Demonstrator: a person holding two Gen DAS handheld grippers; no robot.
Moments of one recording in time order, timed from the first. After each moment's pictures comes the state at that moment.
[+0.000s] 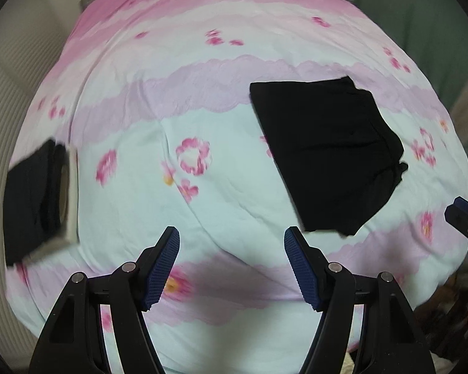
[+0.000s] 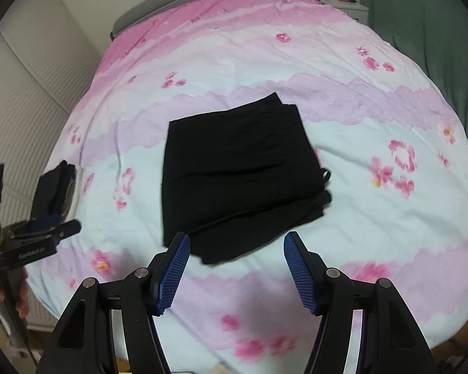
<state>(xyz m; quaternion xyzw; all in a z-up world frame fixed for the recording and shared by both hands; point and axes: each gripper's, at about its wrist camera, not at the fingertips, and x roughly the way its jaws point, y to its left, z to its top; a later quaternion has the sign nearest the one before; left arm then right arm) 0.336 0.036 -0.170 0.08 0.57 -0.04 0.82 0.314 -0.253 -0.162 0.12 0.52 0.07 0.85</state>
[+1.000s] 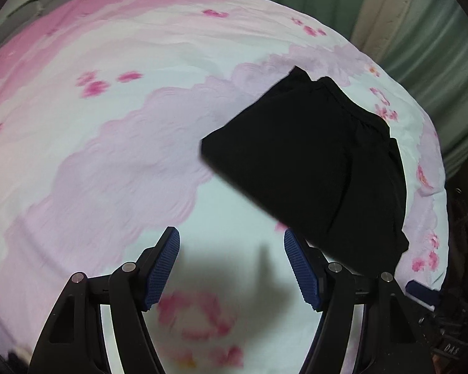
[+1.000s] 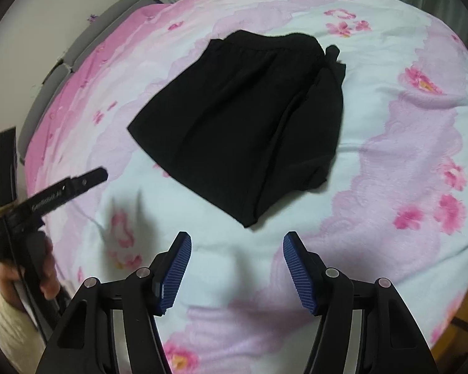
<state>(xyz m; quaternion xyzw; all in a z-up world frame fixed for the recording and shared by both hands) 0.532 0.047 -0.275 0.16 0.52 -0.36 0.76 0.303 -0.087 -0.272 0.36 0.45 -0.21 0.79</state>
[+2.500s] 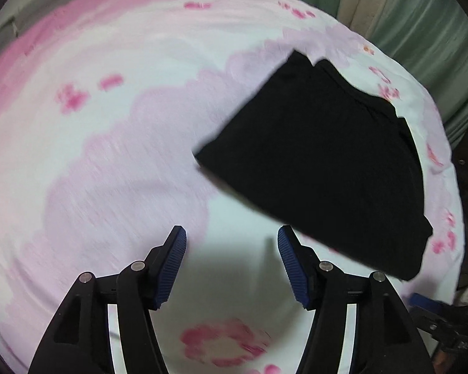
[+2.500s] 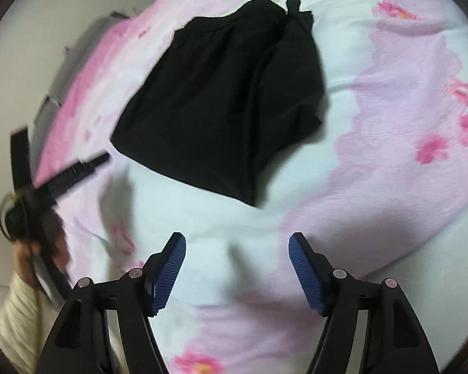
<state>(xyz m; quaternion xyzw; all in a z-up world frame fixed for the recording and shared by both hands) 0.548 0.049 -0.295 0.21 0.52 -0.38 0.74 0.272 -0.086 -0.316 0.47 0.41 -0.21 0.75</state>
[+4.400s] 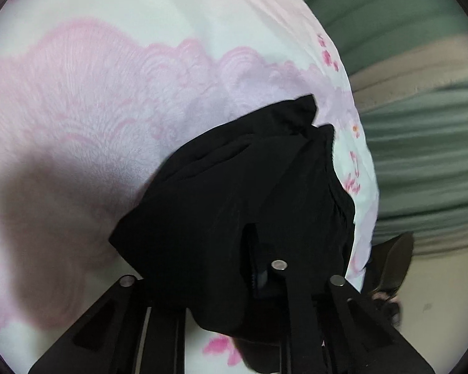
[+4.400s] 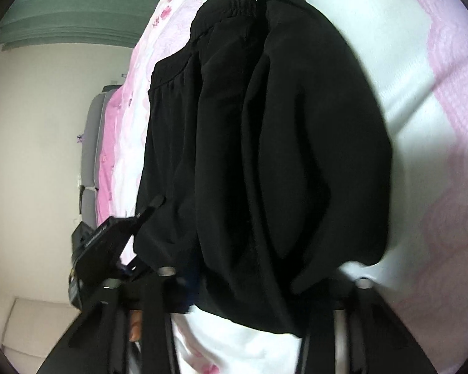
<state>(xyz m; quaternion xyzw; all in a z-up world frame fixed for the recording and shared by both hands) 0.611 -0.009 -0.330 -0.08 0.63 -0.40 0.66 0.318 -0.140 -0.373 0.64 0.27 -0.19 0.70</state>
